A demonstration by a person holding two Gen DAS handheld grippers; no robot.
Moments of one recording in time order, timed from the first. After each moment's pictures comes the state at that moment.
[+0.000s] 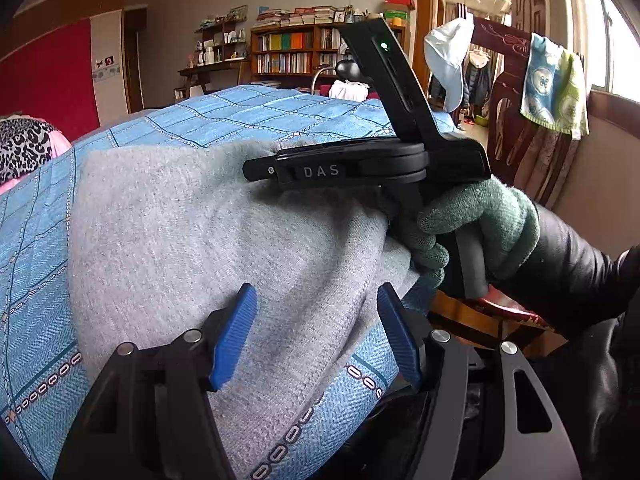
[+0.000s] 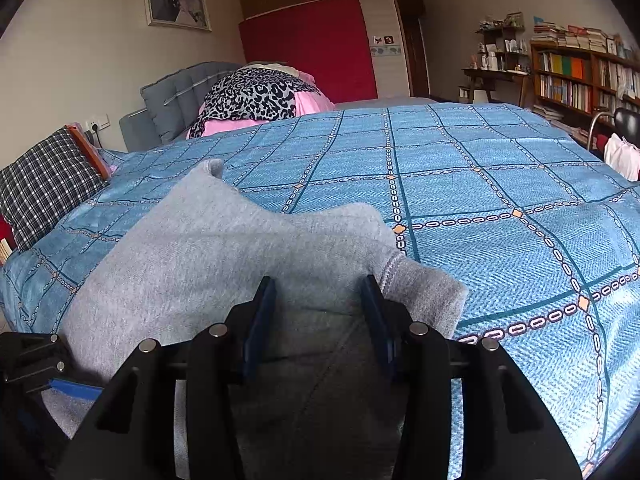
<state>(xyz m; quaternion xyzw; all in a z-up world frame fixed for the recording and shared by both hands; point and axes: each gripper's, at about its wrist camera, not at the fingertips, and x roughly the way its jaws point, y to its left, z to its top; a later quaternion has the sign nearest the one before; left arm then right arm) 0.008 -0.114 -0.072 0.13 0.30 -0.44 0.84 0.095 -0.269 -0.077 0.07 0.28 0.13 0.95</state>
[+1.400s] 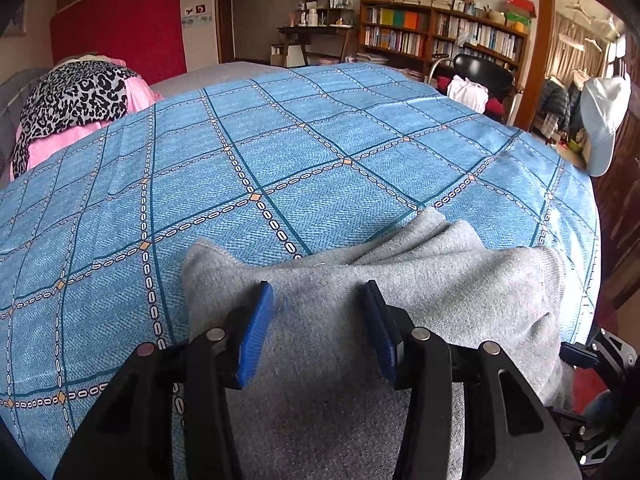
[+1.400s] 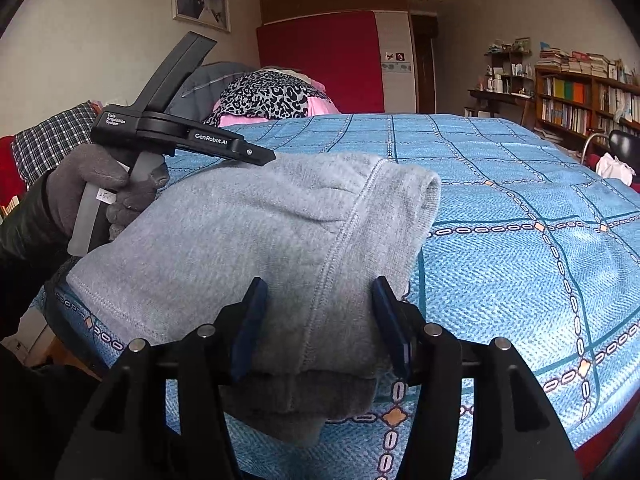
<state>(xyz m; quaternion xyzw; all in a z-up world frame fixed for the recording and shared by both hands) 0.191 -0.122 -0.043 0.10 0.37 -0.26 0.88 -0.004 -0.266 -0.100 0.02 0.26 0.13 0.96</state>
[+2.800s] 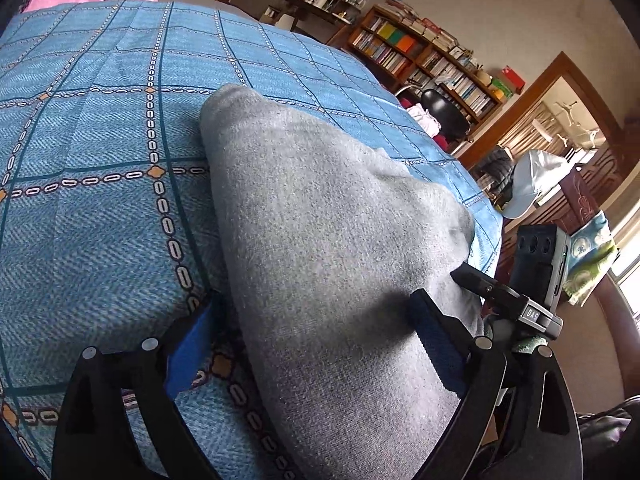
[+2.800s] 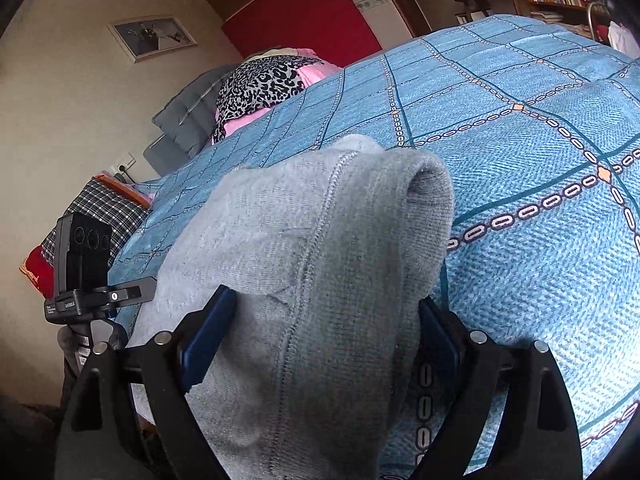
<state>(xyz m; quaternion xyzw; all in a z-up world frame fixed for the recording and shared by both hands) 0.124 -0.019 -0.069 -0.11 0.46 -0.37 0.80 0.076 -0.296 -0.094 0.22 0.35 0.19 0.89</state>
